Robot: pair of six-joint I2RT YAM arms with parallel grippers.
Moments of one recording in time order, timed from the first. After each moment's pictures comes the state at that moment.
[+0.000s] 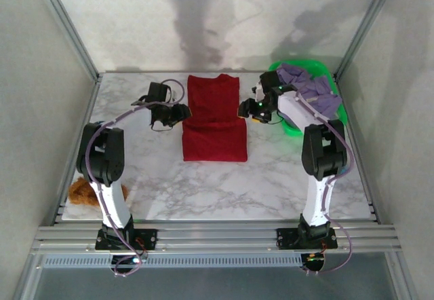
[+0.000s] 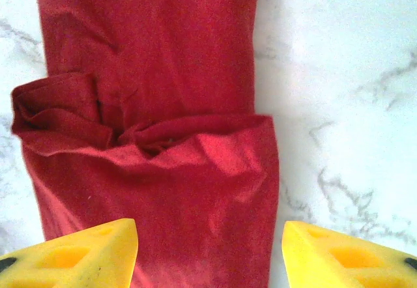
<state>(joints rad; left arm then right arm) -0.20 1.90 1.32 -0.34 0.40 -0.61 0.32 1.98 1.60 -0.76 -0.40 0.38</state>
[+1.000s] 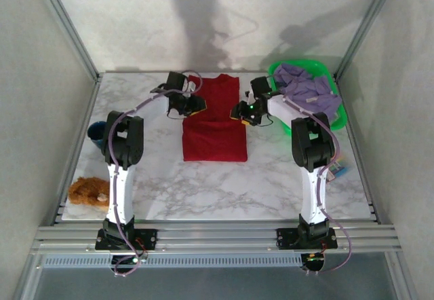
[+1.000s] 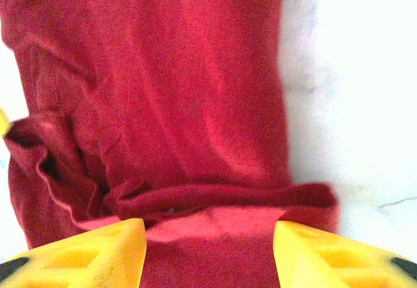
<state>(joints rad) -0.26 2.22 1.73 -0.44 0.45 -0.55 0.34 2.15 1.65 -0.59 -0.40 0.51</state>
